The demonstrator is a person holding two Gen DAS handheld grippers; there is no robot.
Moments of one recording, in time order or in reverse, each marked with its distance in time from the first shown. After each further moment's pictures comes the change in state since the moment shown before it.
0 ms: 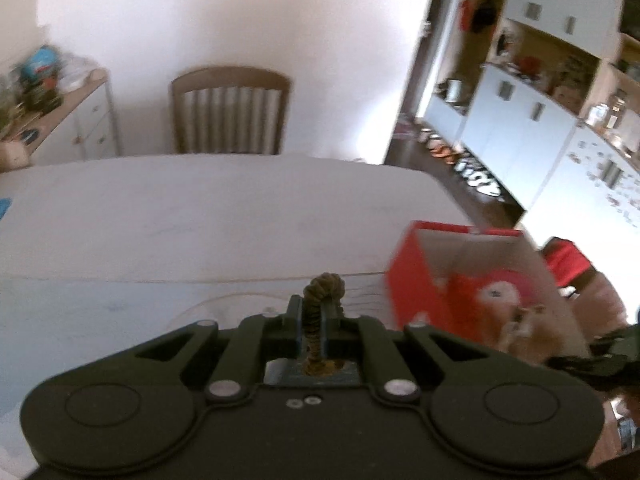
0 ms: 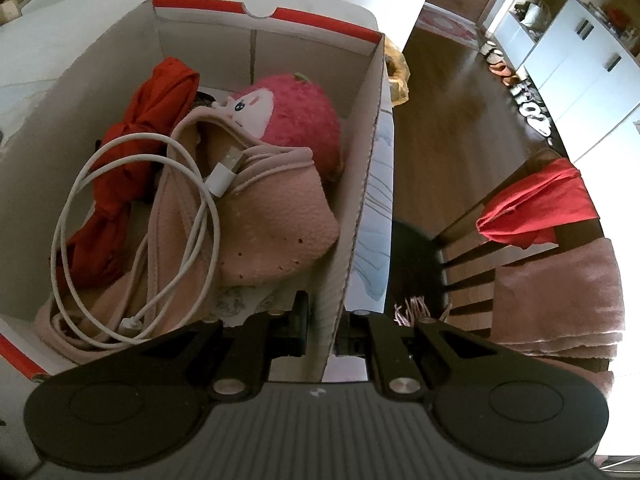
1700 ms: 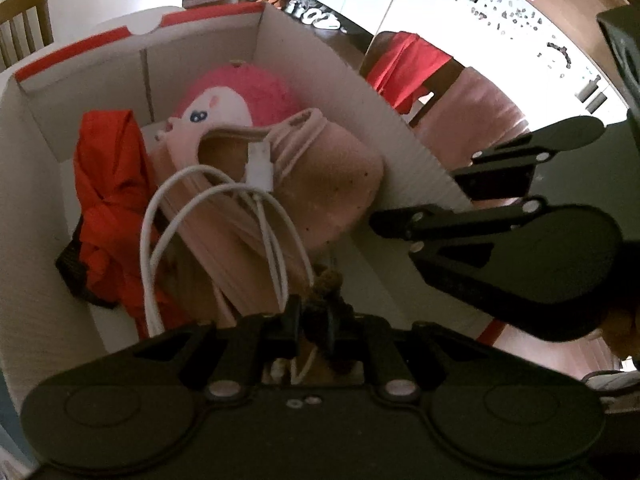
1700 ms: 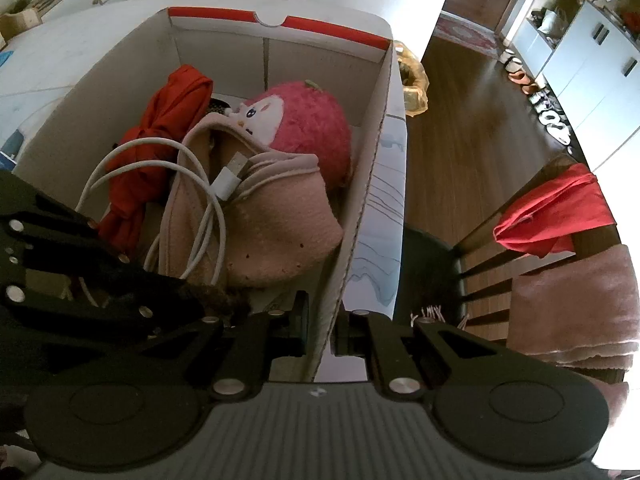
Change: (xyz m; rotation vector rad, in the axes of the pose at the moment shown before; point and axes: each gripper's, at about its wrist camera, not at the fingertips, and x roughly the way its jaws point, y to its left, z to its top) left arm 0.136 -0.208 -0.088 0.341 0.440 -0.367; right arm -0.001 -0.009 -0.005 -0.028 -0.039 0.073
